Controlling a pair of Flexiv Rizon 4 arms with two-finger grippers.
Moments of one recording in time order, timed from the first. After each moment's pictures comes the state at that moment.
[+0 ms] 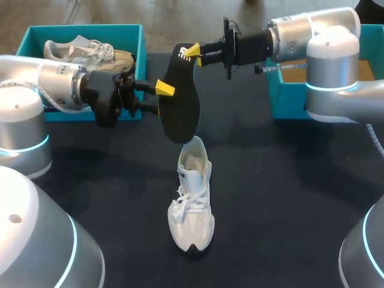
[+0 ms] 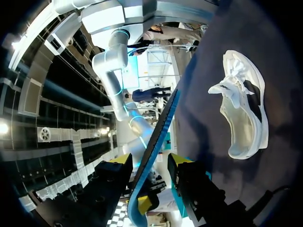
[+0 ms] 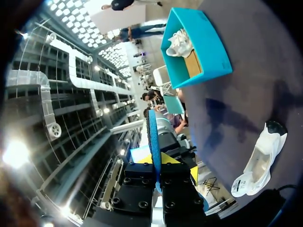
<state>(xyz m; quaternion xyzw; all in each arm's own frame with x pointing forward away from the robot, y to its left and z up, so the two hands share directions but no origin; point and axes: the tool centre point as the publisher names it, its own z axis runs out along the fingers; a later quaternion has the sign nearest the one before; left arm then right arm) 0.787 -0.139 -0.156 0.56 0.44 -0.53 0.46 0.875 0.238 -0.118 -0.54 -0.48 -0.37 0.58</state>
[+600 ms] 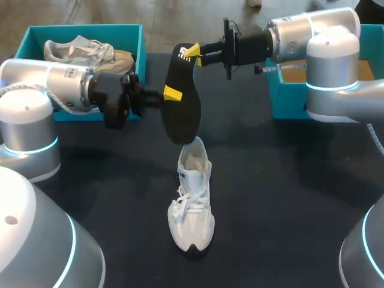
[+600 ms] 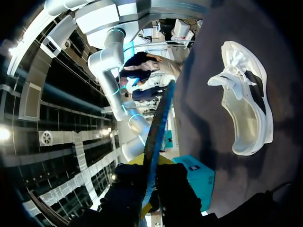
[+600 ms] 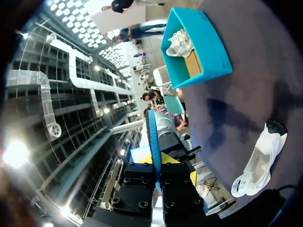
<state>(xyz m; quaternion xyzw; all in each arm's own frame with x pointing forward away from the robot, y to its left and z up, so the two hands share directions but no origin) 0.790 -0.153 -0.161 0.57 0.43 -0.52 0.48 0.875 0.238 -0.118 -0.54 -0.48 -0.37 0.58</state>
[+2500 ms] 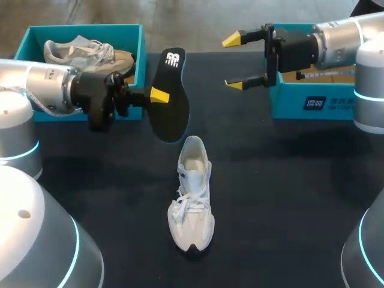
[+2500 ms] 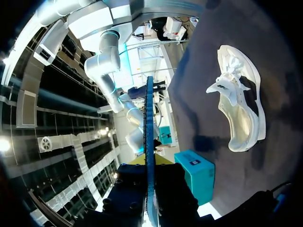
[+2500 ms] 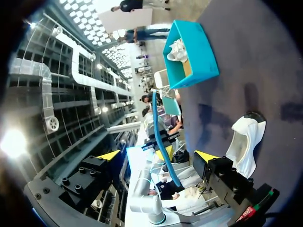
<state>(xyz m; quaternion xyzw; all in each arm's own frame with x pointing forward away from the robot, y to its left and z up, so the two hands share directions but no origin) 0.770 -0.123 -0.143 0.58 0.43 -0.48 0.50 0.833 0.150 -0.112 -0.54 -0.50 -0.40 0.55</state>
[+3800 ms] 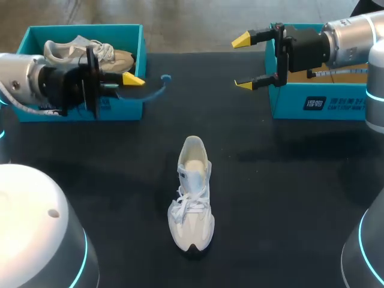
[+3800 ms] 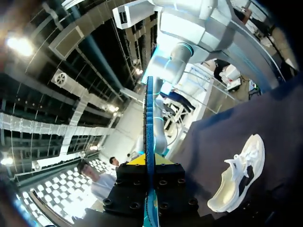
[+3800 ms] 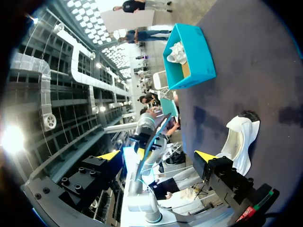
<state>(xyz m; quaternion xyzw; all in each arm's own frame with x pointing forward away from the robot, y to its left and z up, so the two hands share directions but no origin) 0.744 -0.083 -0.080 0.38 0.56 -0.68 0.29 0.826 0.133 -0.107 -0.54 -0.51 -0.40 0.53</state>
